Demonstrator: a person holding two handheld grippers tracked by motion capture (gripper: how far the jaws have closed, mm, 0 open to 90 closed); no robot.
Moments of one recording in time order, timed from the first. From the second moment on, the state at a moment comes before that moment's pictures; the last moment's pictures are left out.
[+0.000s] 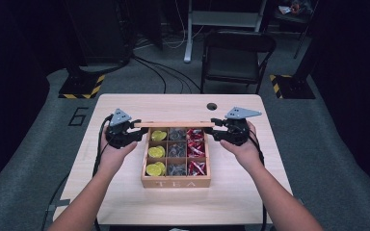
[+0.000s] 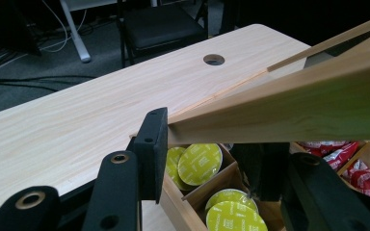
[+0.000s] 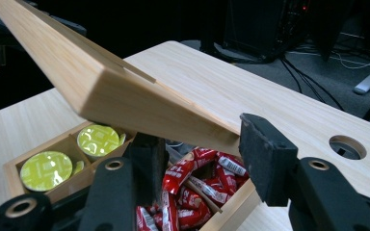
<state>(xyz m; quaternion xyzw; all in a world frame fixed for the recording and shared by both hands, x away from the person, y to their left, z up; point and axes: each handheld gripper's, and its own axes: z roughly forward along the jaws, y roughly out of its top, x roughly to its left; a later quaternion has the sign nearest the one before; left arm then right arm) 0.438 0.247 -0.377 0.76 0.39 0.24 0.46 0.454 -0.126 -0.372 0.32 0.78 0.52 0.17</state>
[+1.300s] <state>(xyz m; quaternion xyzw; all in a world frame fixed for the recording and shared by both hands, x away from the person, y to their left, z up) 0.468 0.248 -0.358 0.76 0.41 0.22 0.46 0.507 -0.111 -0.405 0.37 0.78 0.47 0.19</state>
